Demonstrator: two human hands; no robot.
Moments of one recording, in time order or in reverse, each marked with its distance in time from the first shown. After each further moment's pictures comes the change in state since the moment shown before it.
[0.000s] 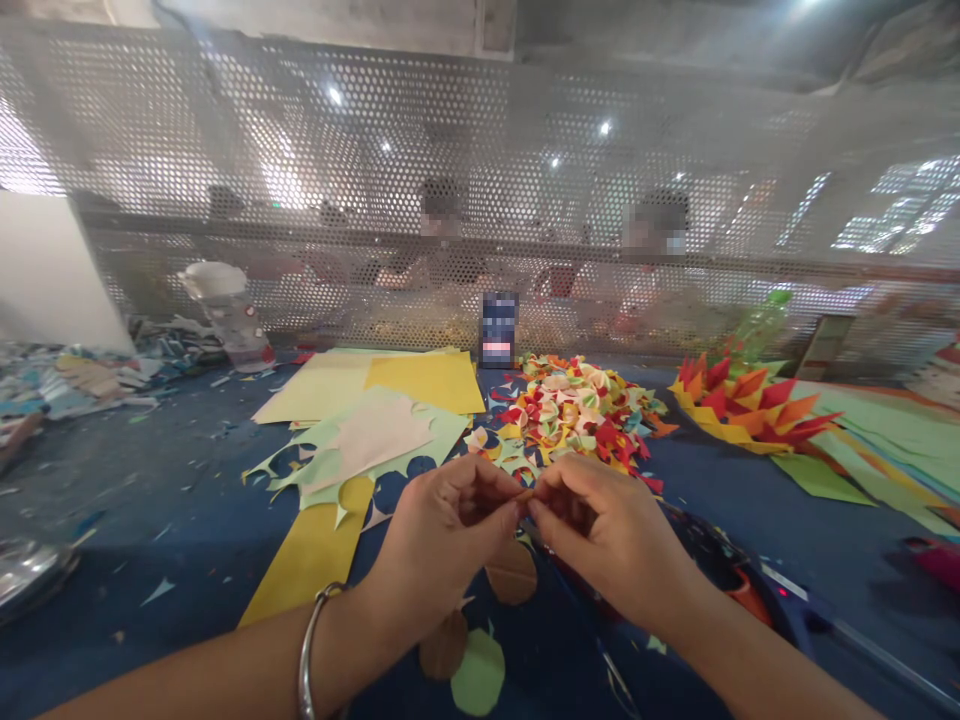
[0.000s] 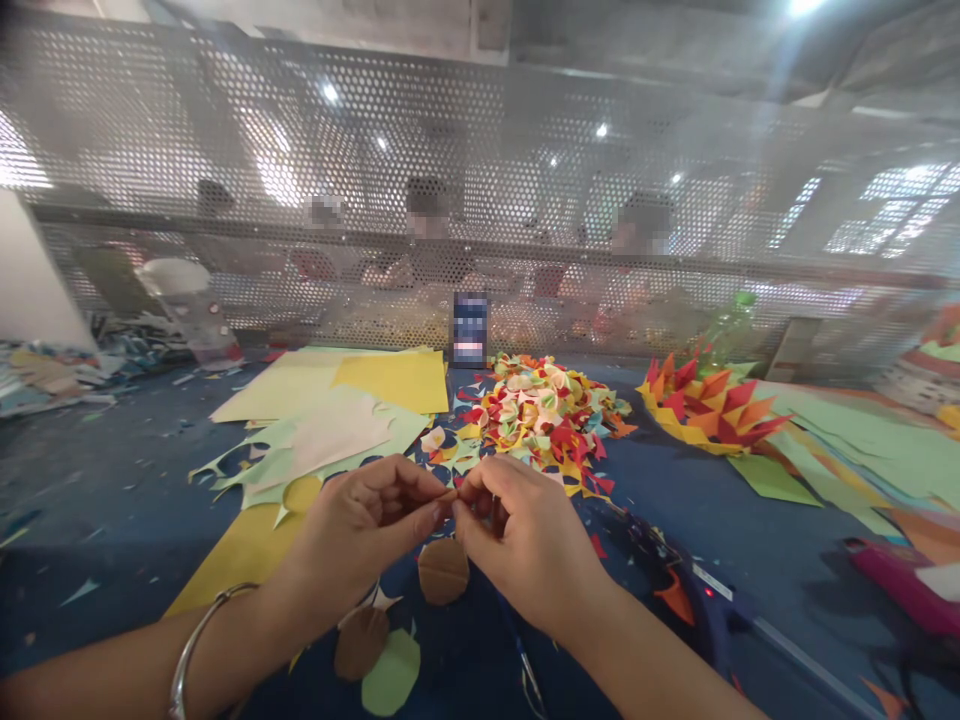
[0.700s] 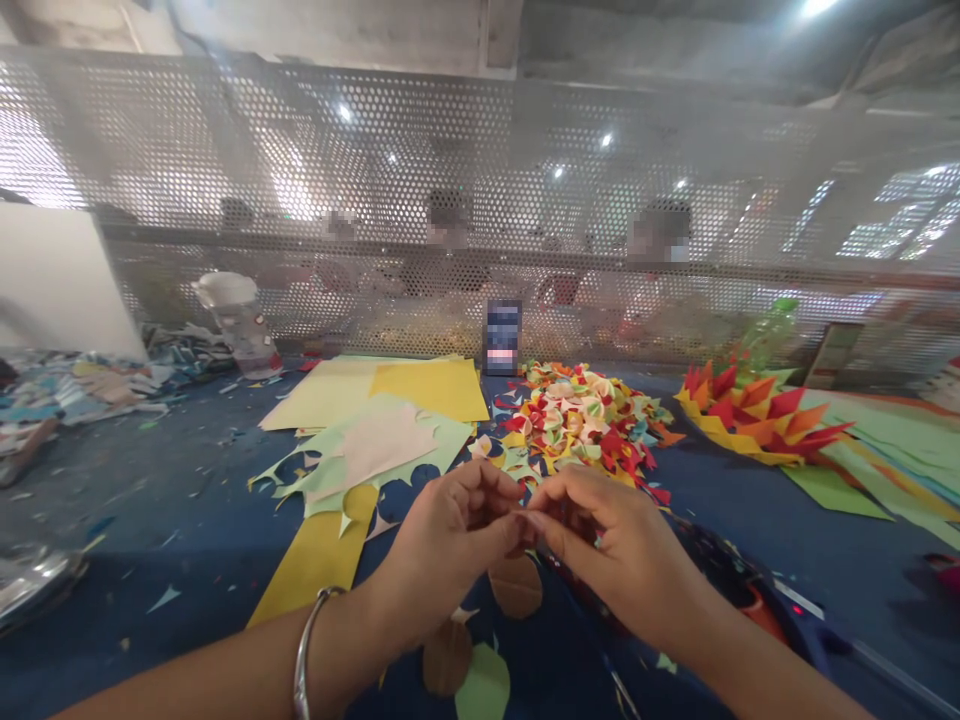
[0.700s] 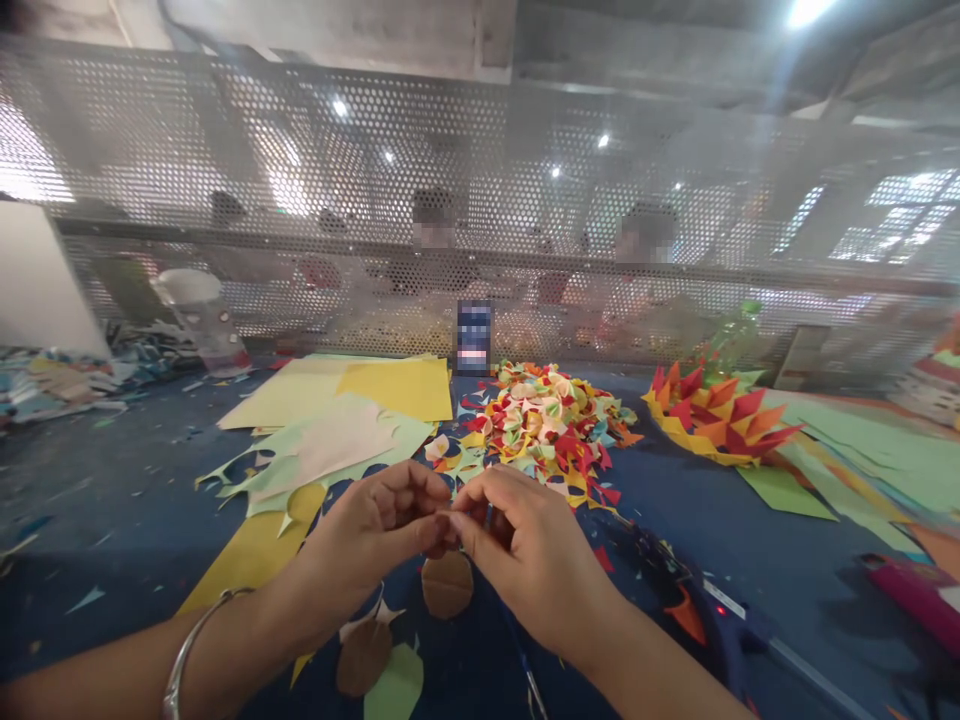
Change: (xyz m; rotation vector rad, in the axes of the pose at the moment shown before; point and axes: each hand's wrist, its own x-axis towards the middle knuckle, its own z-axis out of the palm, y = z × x) left_hand 0.004 0.001 -0.003 -0.277 -0.146 -0.098; right_hand -0.003 0.000 -0.002 0.084 -0.077 0.022
